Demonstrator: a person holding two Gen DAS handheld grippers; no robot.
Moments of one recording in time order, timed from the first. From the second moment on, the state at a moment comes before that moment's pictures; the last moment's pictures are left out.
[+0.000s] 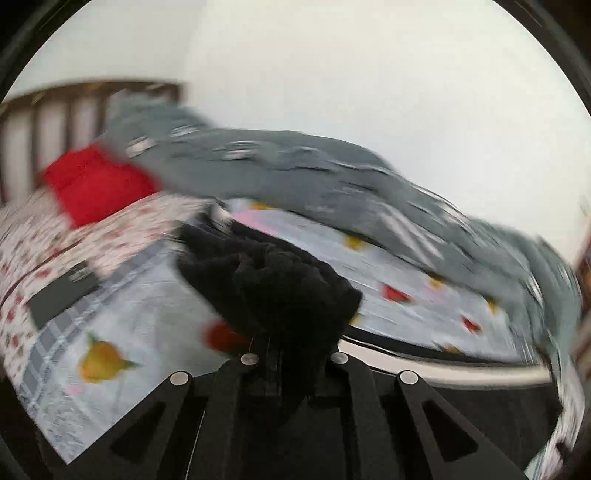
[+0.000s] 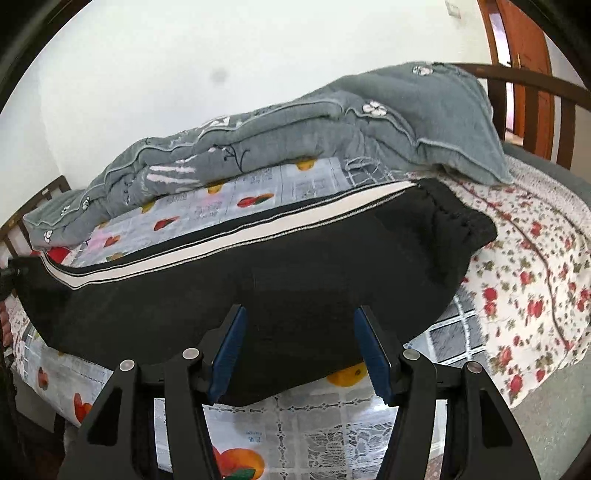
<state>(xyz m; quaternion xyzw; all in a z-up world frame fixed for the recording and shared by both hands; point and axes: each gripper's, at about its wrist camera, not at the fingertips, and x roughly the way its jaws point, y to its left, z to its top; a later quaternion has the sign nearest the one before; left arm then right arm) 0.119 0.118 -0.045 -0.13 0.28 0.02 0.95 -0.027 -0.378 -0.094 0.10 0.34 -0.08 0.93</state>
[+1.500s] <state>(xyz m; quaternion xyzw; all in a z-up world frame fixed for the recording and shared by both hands) 0.042 0.110 -0.138 -0.12 0.35 -0.07 0.93 0.052 -0.249 -0.151 0.16 0.37 0.10 0.91</state>
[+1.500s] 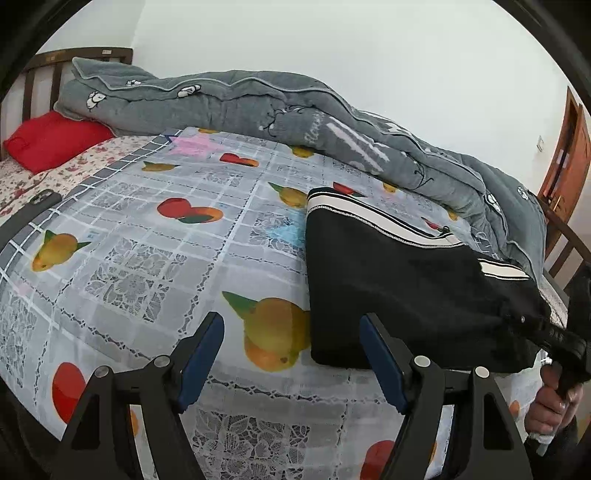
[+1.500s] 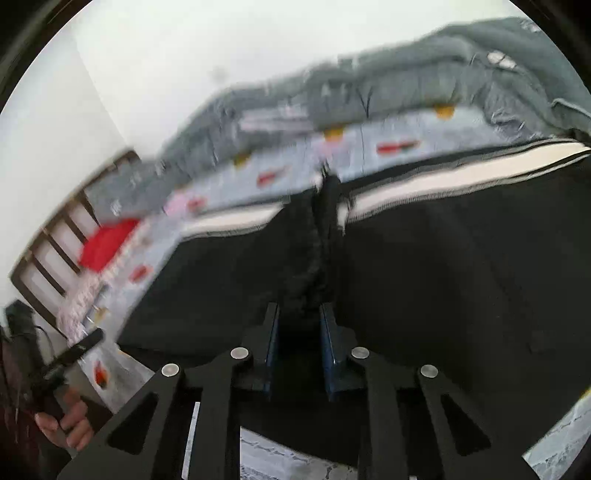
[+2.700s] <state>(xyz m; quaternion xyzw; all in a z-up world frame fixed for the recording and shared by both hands) 0.079 0.067 -0.140 -0.07 0.35 -0.07 0.93 0.061 -0.260 -0.131 0.04 0.36 0.06 0.93</state>
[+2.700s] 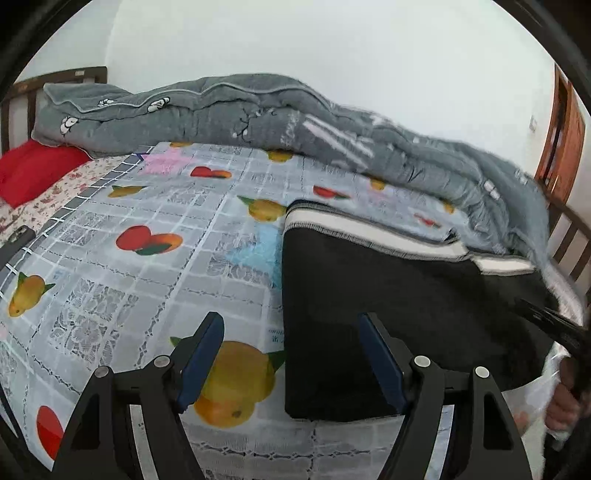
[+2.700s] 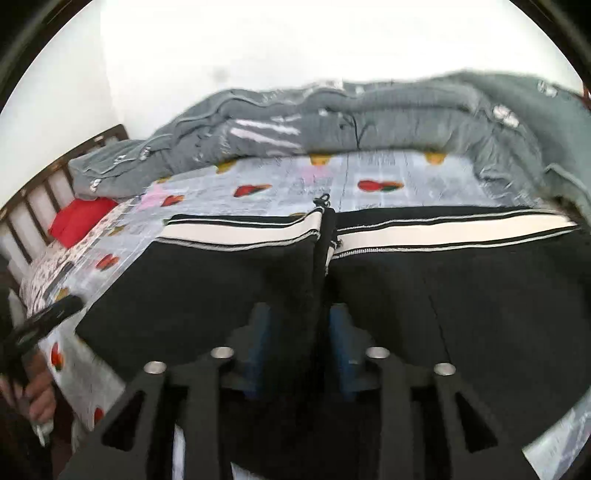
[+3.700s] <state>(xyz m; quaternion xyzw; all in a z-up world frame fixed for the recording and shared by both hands) 0.165 0.045 -0.170 -0.17 0.44 -0.16 0.87 0.012 -0.548 -0.170 0.24 0.33 -0.18 0.89</state>
